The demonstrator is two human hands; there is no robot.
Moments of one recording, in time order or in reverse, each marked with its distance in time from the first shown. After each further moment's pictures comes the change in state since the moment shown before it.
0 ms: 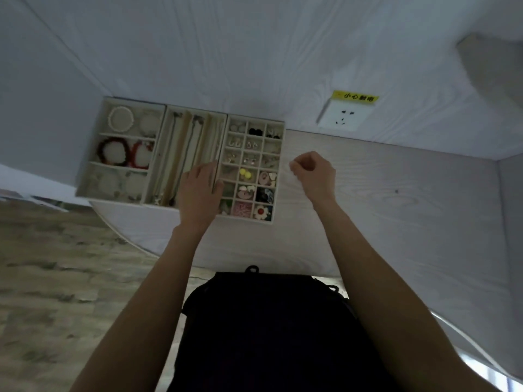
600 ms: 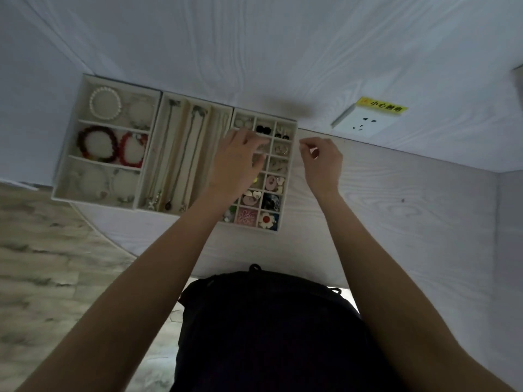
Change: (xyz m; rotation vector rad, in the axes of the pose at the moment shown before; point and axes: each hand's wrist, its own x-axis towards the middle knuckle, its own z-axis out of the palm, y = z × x) left_hand 0.073 0.037 0.019 -0.030 -0.012 0.333; right_hand 0.041 -0.017 0.026 -0.304 0.113 -0.168
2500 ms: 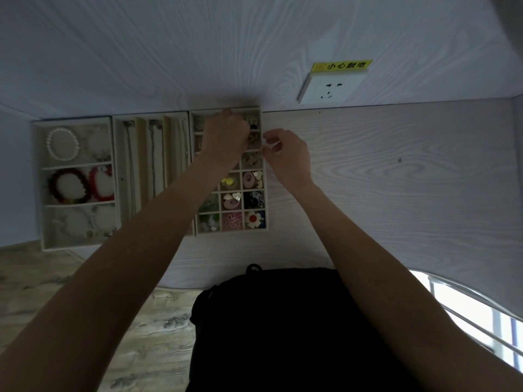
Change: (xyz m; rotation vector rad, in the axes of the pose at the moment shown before) left_hand 0.073 0.031 0.018 0.647 -0.363 0.207; right_hand -0.008 0.007 0.009 0.125 -0.175 0.138
